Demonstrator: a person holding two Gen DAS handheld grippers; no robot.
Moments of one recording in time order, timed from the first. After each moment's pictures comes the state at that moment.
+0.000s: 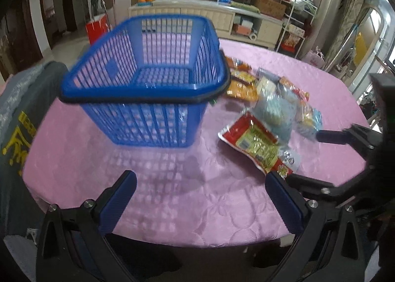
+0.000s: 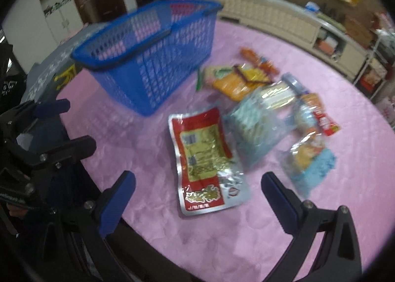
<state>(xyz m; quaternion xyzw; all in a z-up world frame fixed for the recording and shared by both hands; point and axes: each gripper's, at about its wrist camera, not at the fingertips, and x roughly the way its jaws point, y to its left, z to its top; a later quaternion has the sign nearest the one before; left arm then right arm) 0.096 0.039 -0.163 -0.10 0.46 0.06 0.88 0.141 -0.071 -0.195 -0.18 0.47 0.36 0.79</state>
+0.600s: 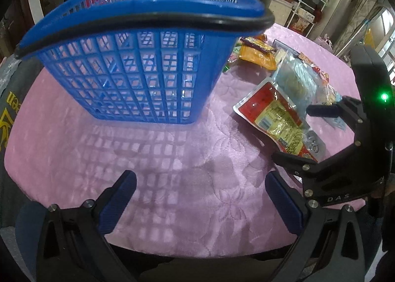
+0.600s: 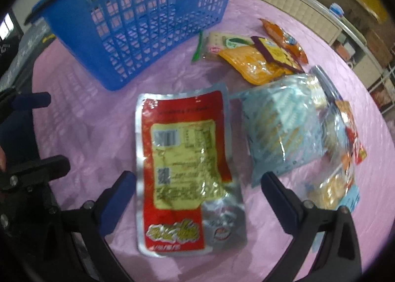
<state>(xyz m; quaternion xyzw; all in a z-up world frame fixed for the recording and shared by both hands) 0.123 0.053 -0.218 -0.12 0.51 0.06 0.85 0.178 -0.039 -0.248 -0.28 0.48 0.36 0.75</state>
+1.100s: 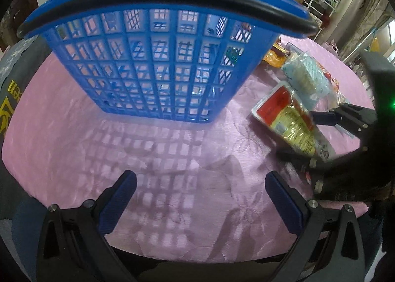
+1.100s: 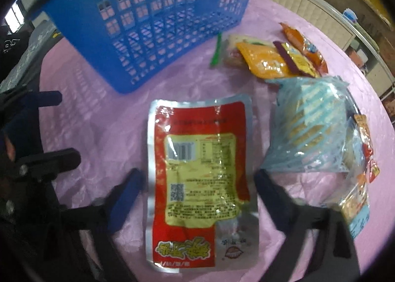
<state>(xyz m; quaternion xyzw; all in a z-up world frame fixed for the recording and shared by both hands) 0.113 0.082 -0.230 -0.14 0.51 0.08 0.84 0.186 -0.019 -0.259 -0.27 0.47 0.40 0.73</state>
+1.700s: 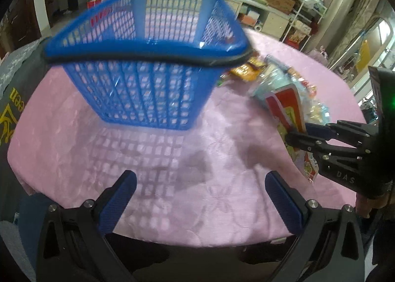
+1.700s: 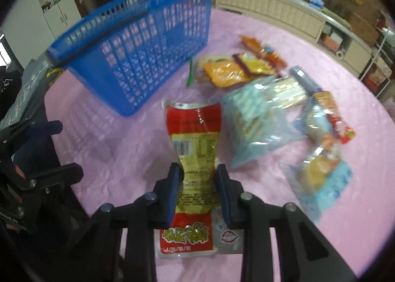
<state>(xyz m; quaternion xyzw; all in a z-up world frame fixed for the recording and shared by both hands) 0.088 0.056 -0.184 -0.14 0.48 0.06 0.87 0.171 -0.060 -0.215 -0.18 0.46 0.35 0.79</state>
